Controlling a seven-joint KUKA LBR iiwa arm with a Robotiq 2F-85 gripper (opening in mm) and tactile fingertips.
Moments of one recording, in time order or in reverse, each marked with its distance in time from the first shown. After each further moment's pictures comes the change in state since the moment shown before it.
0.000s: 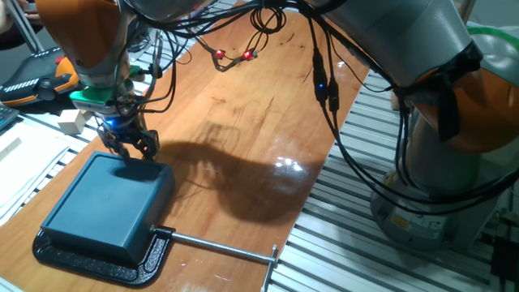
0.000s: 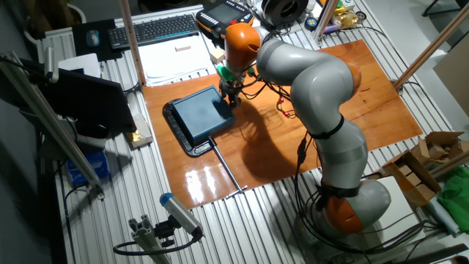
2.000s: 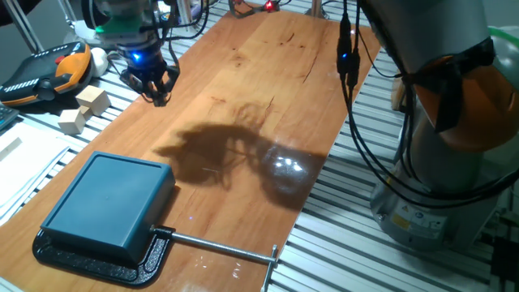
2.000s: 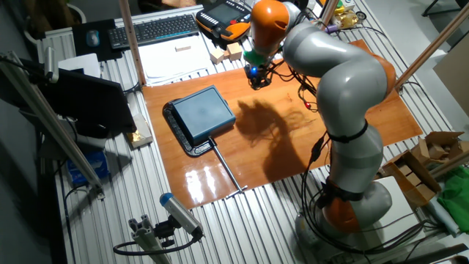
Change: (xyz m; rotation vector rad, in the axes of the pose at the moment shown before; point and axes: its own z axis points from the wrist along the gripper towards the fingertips) arm -0.094 -0.043 -0.130 0.034 -0.100 -0.328
